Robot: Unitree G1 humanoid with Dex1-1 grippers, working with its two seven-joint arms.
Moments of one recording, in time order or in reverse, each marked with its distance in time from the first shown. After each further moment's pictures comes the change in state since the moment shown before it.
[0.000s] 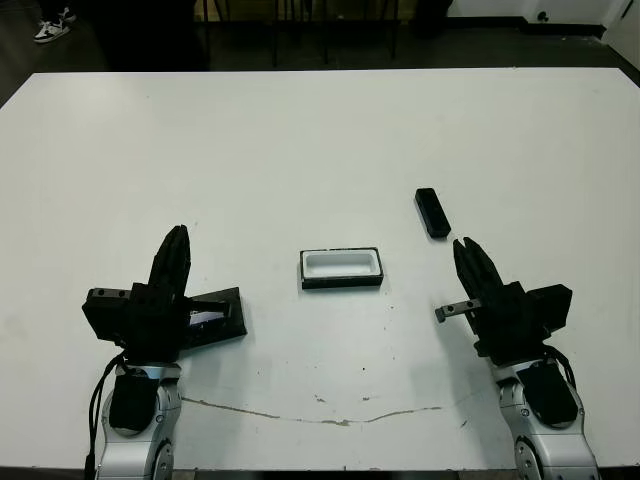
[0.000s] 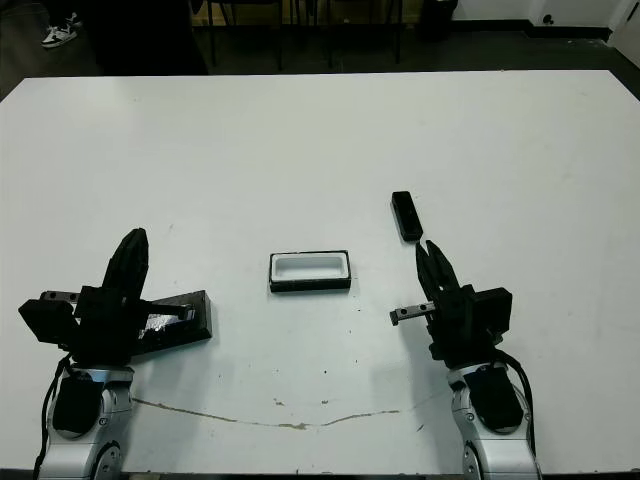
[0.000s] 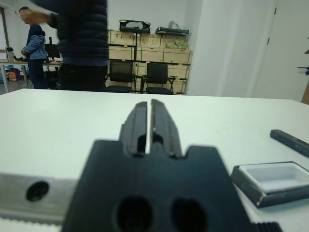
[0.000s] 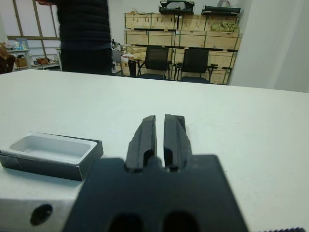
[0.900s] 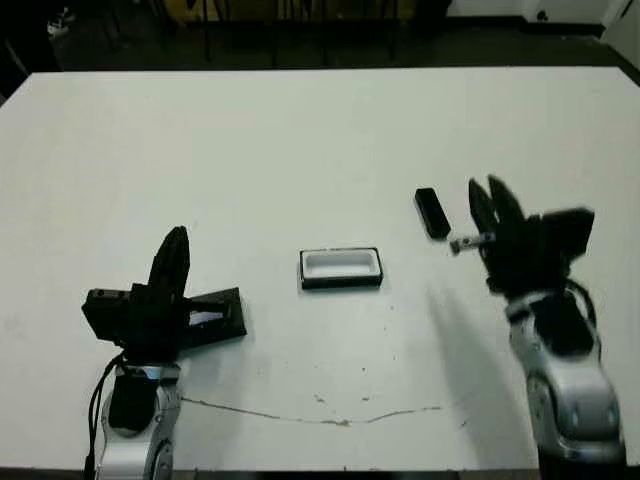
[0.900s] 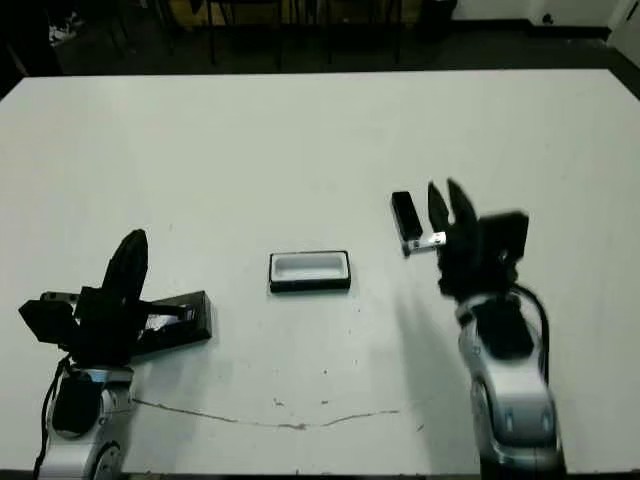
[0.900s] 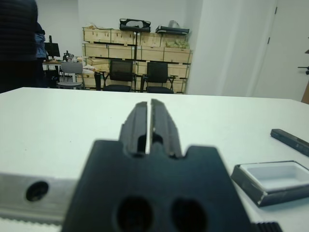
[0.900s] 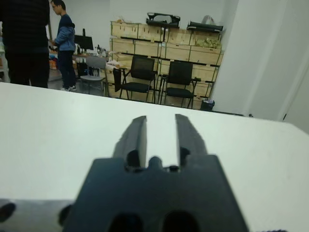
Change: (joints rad) left arm -0.007 0.000 0.003 0.004 0.000 -0.001 -0.004; right arm -0.419 -0.069 -0.049 -0.068 -0.040 0.463 -0.089
